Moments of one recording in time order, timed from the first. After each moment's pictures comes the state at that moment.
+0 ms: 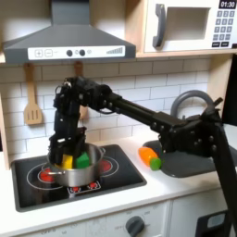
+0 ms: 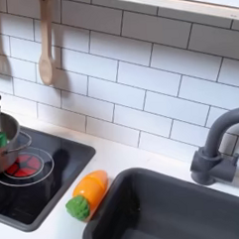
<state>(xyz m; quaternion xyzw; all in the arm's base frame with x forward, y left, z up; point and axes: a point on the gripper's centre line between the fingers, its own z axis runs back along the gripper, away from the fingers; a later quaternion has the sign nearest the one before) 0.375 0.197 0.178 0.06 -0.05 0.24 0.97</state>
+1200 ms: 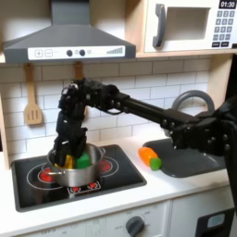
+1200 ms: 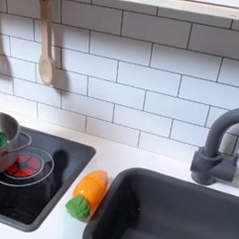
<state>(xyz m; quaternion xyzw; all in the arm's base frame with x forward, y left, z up) 0.365 0.194 0.176 0.07 -0.07 0.30 0.95</state>
